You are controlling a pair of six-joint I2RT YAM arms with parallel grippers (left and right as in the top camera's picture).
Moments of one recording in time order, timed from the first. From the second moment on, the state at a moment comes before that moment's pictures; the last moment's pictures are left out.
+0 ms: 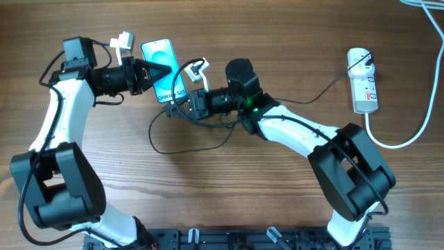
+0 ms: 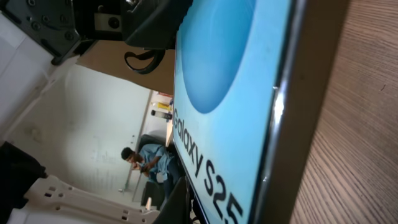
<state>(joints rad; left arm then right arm) 0.20 1.78 1.28 -0.70 1.39 -0.13 0.64 1.92 1.11 0.59 -1.06 1.01</state>
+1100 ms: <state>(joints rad) 0.16 1.78 1.26 -0.72 1.35 -0.11 0.18 1.91 1.16 -0.77 -0.22 0.44</state>
